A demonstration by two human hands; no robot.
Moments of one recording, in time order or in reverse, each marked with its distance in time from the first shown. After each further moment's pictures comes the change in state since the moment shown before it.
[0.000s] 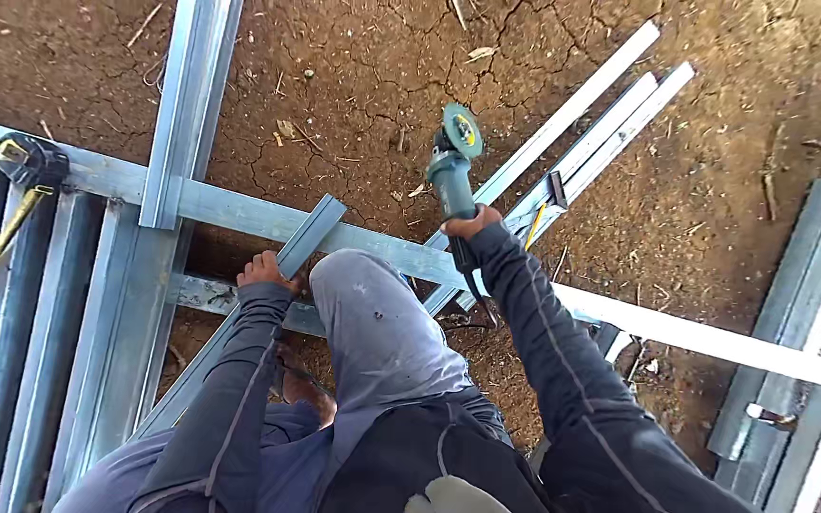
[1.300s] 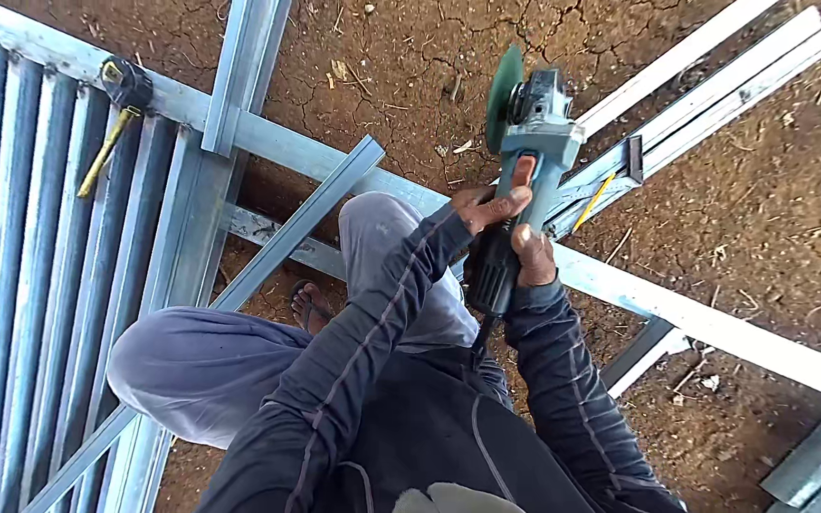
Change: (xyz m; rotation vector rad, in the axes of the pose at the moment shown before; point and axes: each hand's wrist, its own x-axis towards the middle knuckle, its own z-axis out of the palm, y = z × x) left_hand -0.118 0.246 -0.073 -1.421 -0.567 0.536; right_hand -0.142 0.056 0.019 1.052 -0.304 -0.442
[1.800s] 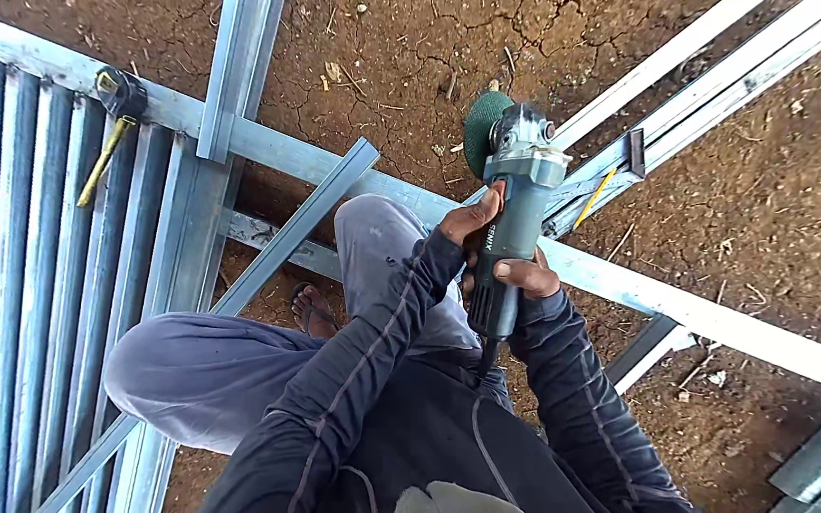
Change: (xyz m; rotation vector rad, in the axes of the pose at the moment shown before) left_hand -0.002 -0.039 0.012 -0.431 0.045 0.057; right_hand 0.003 0.006 -0.028 0.231 -0.386 0.087
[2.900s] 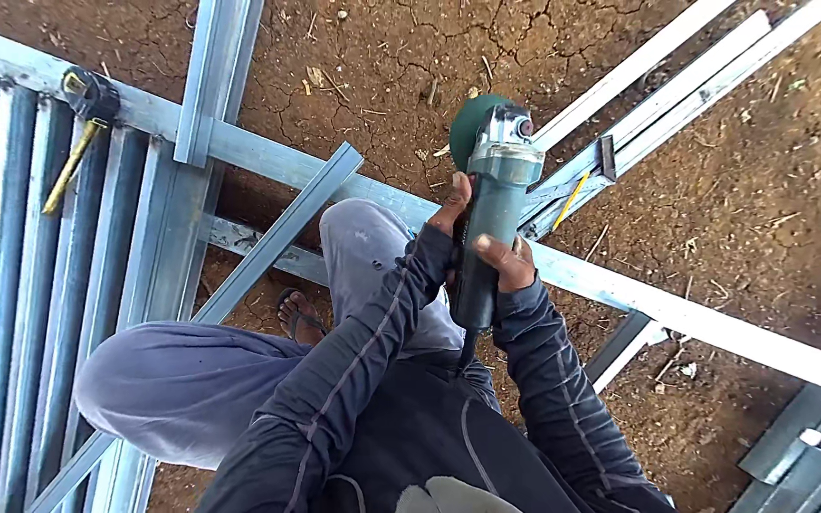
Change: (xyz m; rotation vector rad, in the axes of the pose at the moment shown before) left_hand 0.019 -0.014 -0.003 -0.024 0.125 0.128; right_hand 0.008 -0.008 0.030 -0.293 0.442 -0.031
